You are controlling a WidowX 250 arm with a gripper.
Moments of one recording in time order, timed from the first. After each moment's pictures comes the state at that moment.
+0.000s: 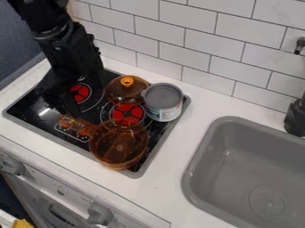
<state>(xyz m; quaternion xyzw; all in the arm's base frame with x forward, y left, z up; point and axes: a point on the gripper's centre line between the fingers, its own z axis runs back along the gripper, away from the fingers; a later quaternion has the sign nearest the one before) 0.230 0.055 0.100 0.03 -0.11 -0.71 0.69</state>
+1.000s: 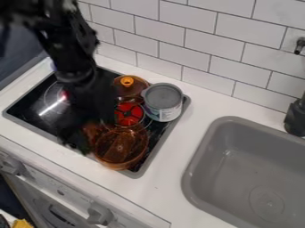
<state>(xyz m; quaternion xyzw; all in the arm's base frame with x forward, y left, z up) 0.211 0.026 0.056 0.01 -0.05 -0.75 0.66</state>
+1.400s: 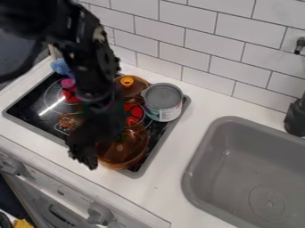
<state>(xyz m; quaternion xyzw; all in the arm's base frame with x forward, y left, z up) 0.212 0.021 0.026 -0.01 -0.01 -0.76 0.65</state>
